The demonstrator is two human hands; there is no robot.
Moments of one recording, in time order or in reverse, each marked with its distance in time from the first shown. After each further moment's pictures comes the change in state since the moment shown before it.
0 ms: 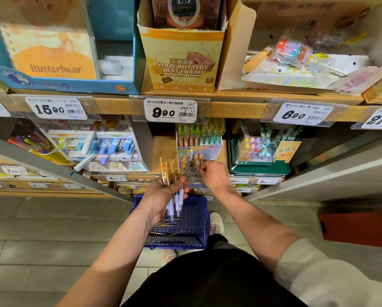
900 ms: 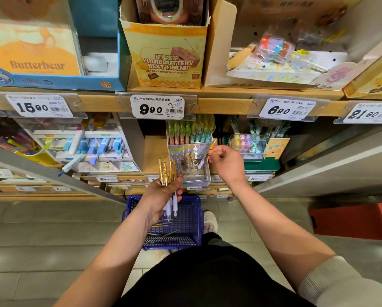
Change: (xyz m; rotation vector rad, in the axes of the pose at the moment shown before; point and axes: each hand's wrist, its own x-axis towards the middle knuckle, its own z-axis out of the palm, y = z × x) left_hand 0.007 -0.015 0.011 0.062 0.027 -0.041; right_hand -0.020 0.026 -0.054 0.589 0.263 -0.024
